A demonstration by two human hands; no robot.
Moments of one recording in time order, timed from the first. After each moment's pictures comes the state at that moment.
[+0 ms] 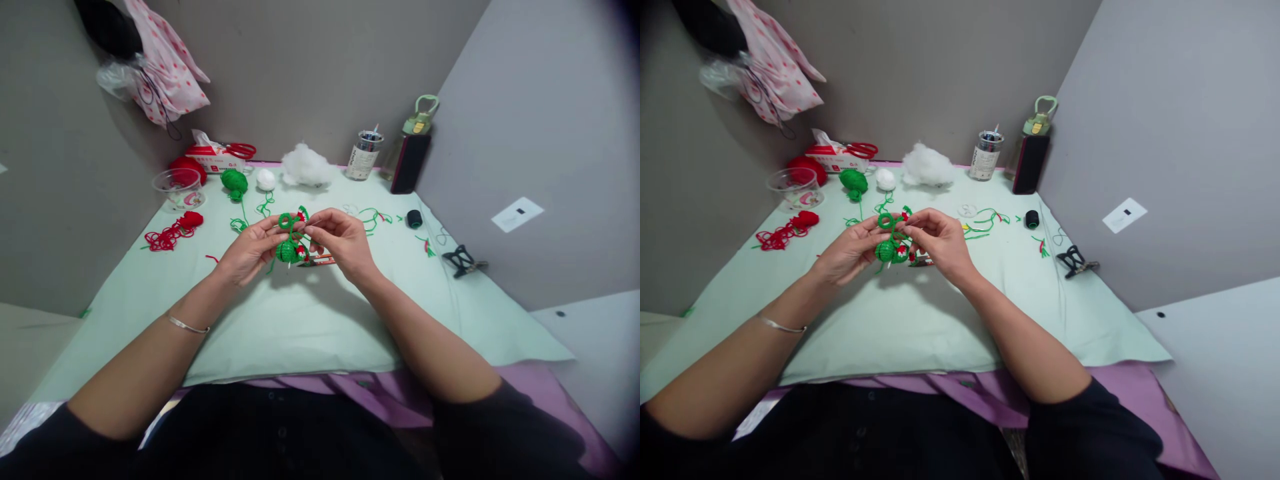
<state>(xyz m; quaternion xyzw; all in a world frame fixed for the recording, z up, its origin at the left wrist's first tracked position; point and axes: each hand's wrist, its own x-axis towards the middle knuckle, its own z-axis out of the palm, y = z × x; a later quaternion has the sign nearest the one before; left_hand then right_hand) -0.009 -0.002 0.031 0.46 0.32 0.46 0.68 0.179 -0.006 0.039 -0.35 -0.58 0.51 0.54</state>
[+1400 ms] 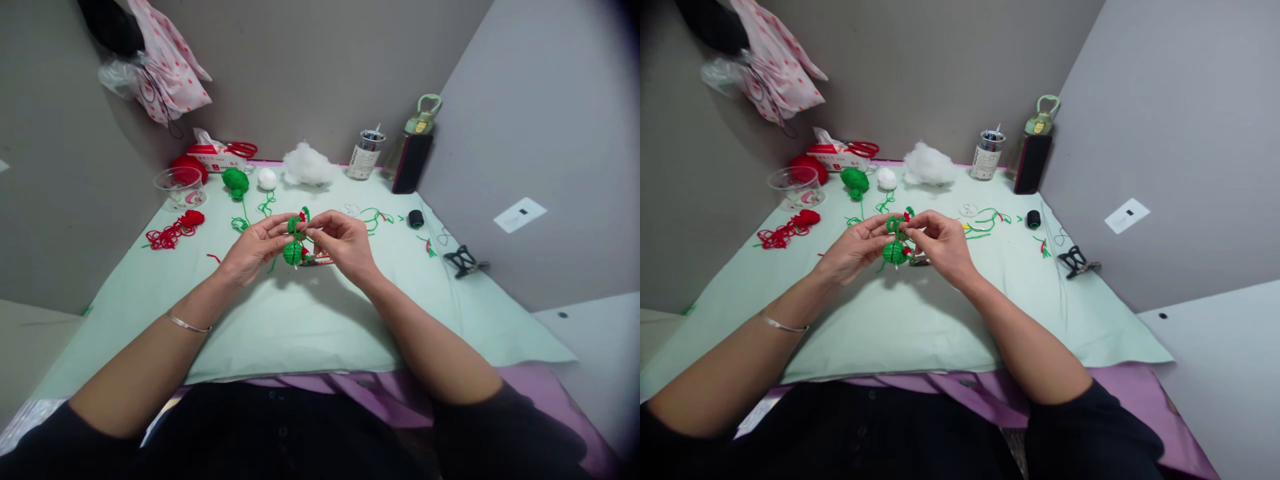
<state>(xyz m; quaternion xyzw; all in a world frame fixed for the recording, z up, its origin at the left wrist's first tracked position) -0.010 0.000 0.026 0.46 0.33 0.47 0.68 0.179 -0.006 0.037 -0.36 -0.62 0.44 0.55</state>
